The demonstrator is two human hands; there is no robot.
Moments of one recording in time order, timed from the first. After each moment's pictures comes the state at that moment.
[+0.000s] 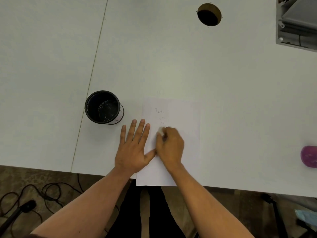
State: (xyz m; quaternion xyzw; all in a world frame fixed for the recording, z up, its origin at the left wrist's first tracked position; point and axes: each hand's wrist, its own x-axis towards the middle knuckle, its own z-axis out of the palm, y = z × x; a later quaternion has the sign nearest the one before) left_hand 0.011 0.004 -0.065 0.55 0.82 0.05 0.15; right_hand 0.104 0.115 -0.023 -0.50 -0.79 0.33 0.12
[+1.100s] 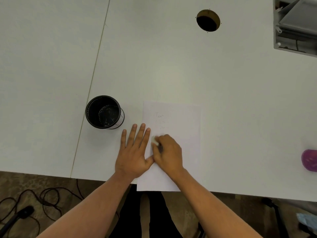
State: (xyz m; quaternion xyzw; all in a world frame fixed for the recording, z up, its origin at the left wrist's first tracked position) left_hand 0.011 0.004 -0.065 0.55 0.82 0.05 0.15; right_hand 0.115 0.112 -0.028 -0.39 -0.85 0.35 0.09
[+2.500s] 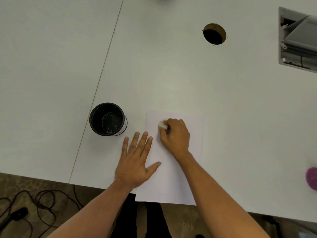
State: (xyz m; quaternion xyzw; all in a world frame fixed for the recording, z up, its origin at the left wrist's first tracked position) left_hand 0.013 0.005 -0.068 0.54 0.83 0.06 0.13; right_hand 0.067 0.182 -0.030 -0.41 -0.86 0.28 0.12
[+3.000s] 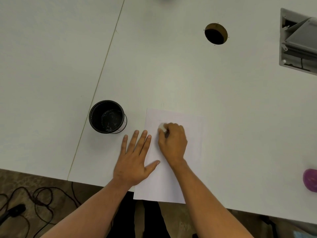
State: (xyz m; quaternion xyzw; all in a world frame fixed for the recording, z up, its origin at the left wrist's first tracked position) left_hand 0.013 0.005 -0.068 0.54 0.83 0.06 0.14; right_hand 0.073 0.156 -0.026 -0.46 -0.83 0.29 0.14
